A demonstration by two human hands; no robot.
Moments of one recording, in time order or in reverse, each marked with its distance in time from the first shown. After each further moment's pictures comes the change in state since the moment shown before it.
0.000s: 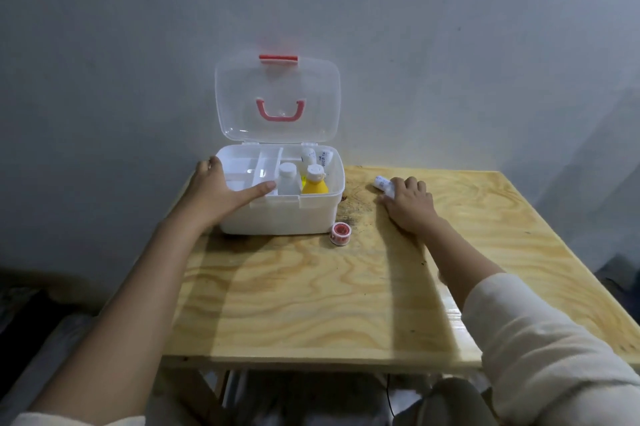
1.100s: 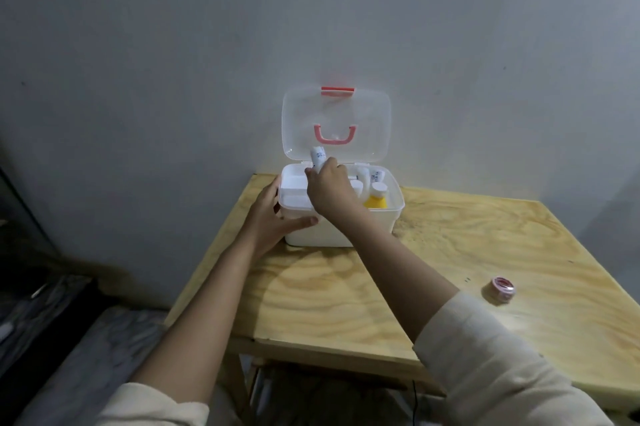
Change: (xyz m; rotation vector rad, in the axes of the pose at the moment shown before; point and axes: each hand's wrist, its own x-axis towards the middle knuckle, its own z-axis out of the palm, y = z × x) left_hand -0.018 -0.045 0.011 -0.687 -0.047 0.290; right_hand -0.070 -0.236 -0.058 0.504 0.024 -0.160
